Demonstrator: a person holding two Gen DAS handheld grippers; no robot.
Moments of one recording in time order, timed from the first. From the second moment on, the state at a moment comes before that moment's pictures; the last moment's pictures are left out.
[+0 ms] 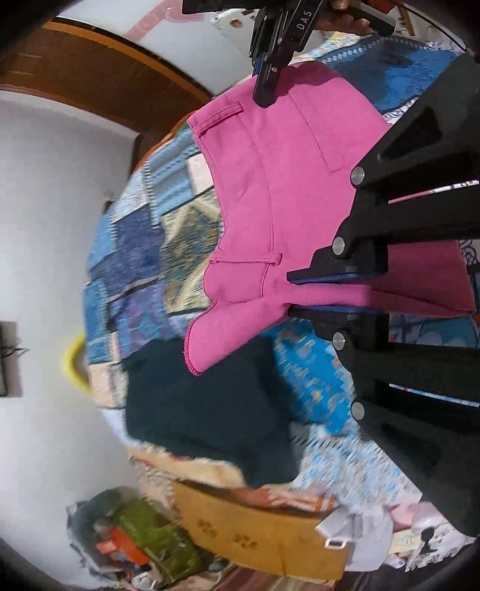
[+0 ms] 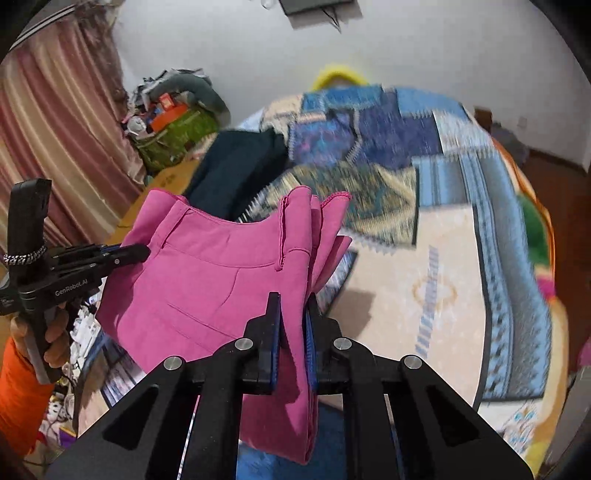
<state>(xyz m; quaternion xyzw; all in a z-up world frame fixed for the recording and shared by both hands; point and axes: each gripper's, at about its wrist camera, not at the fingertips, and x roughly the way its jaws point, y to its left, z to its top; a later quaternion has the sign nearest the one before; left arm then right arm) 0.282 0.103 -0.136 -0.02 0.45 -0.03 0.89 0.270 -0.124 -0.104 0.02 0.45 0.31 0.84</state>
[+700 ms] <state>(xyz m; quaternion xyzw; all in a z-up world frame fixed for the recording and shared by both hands) 0.353 0.226 -0.088 -0.03 0.37 0.09 0.92 0.361 0.011 -0.064 -0.02 0.39 0.35 0.85</state>
